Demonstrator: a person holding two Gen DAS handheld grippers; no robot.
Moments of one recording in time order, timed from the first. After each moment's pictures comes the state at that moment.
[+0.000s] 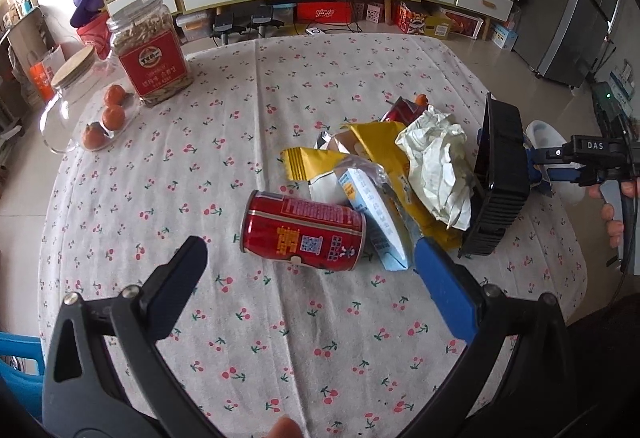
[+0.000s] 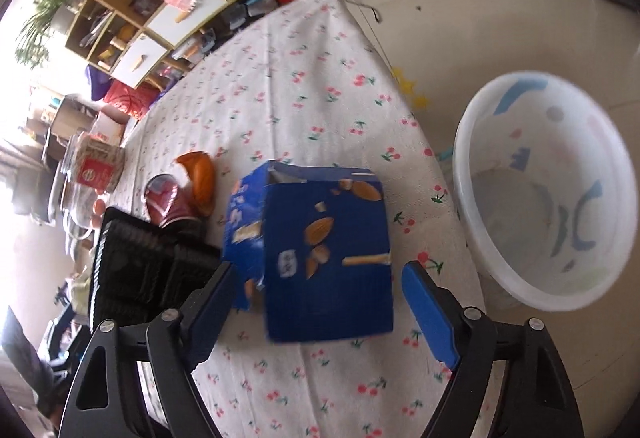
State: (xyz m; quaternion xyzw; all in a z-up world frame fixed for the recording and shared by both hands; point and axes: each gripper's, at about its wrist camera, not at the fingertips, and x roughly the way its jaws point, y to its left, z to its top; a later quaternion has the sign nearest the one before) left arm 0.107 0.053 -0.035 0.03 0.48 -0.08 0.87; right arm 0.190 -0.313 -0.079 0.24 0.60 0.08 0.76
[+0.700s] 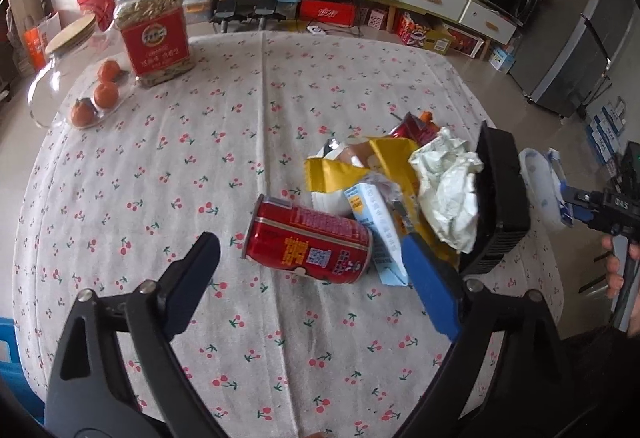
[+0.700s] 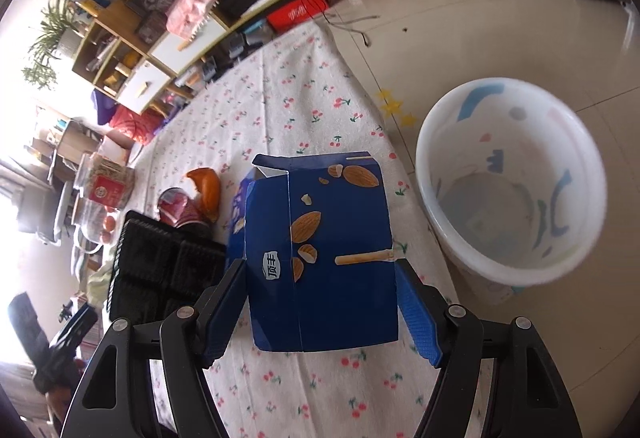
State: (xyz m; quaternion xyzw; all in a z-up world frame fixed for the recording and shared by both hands) left arm 0.123 0.078 -0.043 -0.04 0.50 -0.08 0.86; right arm 0.144 -0.336 -0.041 0.25 0.54 0.06 0.80
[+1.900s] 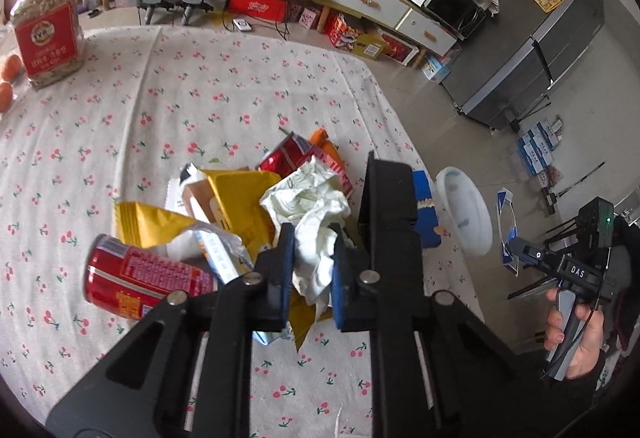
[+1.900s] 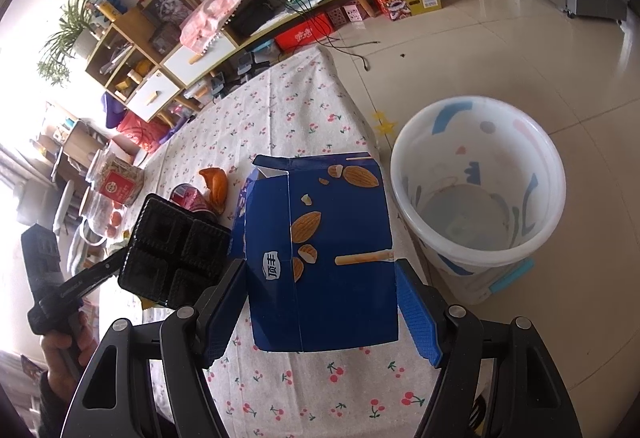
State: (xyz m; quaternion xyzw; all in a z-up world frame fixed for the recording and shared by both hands) left arm 0.147 0.018 -0.029 -0.12 0.48 -0.21 0.84; right arm 0.112 -0.346 -0.024 0.23 0.51 0.06 0.83
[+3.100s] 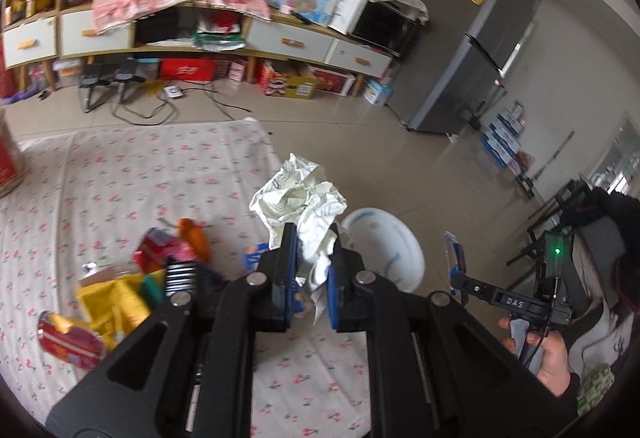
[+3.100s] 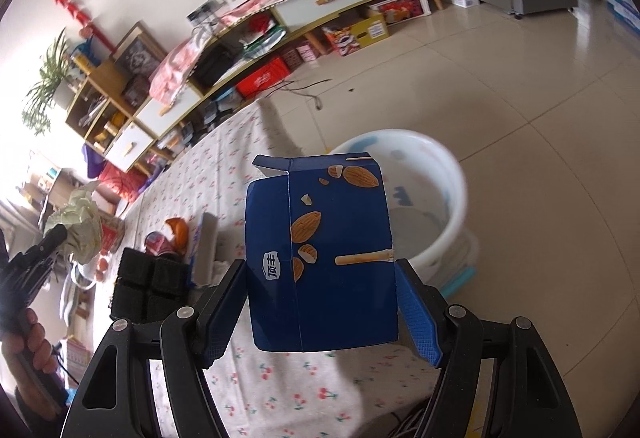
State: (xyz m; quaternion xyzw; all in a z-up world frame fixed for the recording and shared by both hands) left arm 0.146 -0.107 0.045 -0.08 0.40 -0.30 0.87; right arm 0.066 -0.434 -0.013 0.27 0.46 -0.02 0.85
